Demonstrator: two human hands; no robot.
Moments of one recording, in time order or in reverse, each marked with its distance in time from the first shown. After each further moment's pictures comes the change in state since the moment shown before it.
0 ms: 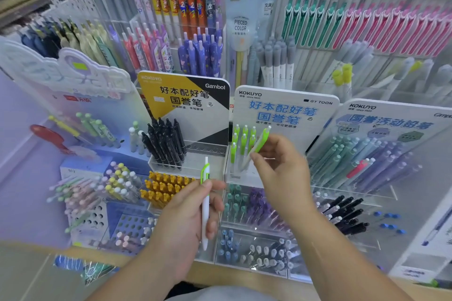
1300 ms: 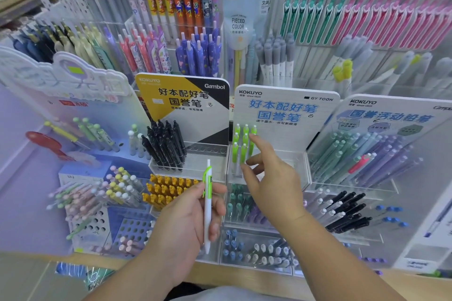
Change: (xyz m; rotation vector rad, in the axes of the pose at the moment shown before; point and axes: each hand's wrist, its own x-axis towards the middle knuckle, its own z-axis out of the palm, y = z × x) left_hand 0.001 0.006 -0.007 -0.056 -0.036 -0.093; right_hand -0.012 0.023 0.020 -0.467 -0.011 -0.203
